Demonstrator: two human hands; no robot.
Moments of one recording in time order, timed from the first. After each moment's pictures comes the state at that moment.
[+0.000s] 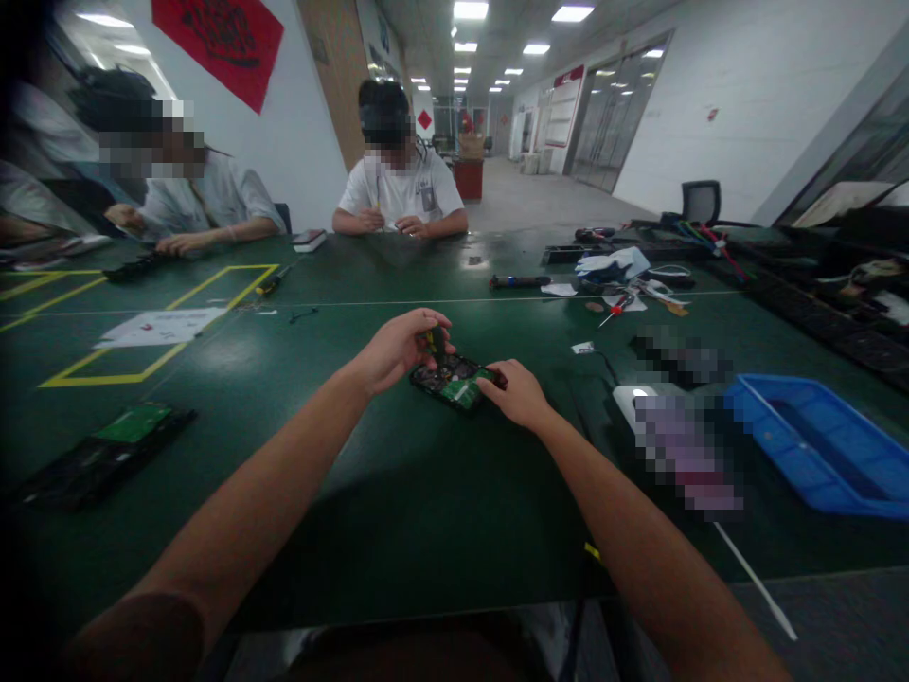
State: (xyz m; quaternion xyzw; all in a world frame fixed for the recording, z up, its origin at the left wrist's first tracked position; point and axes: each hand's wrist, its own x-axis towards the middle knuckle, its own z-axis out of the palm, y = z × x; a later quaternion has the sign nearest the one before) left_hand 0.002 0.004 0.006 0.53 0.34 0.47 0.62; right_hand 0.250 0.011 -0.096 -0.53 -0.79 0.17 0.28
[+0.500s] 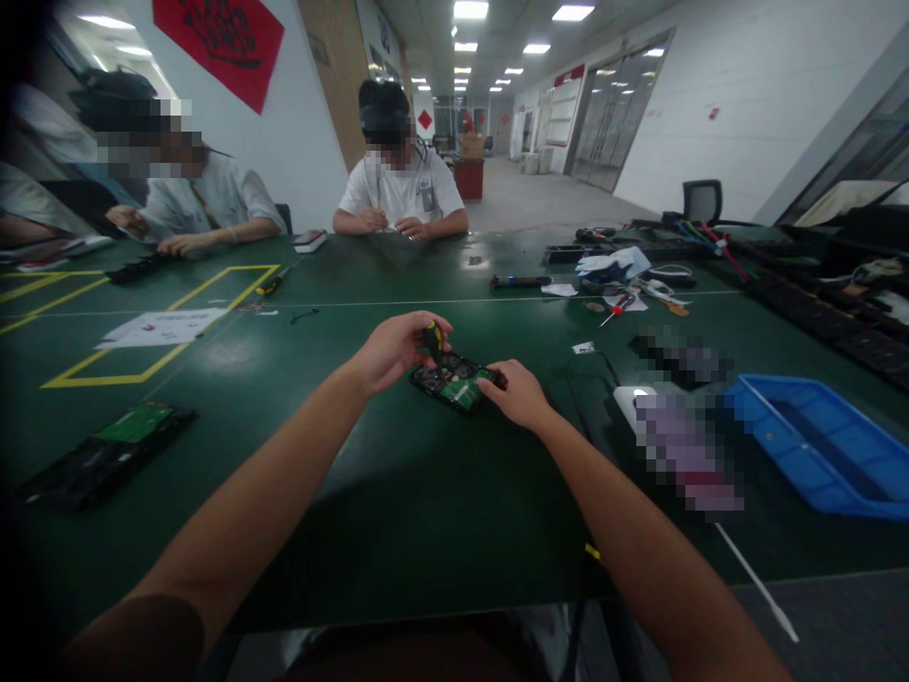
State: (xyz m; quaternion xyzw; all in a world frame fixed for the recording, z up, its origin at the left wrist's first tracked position) left_hand 0.002 0.000 0.011 0.53 0.35 0.47 0.61; right_hand 0.252 0.012 -0.098 -0.53 -0.79 0.17 0.27
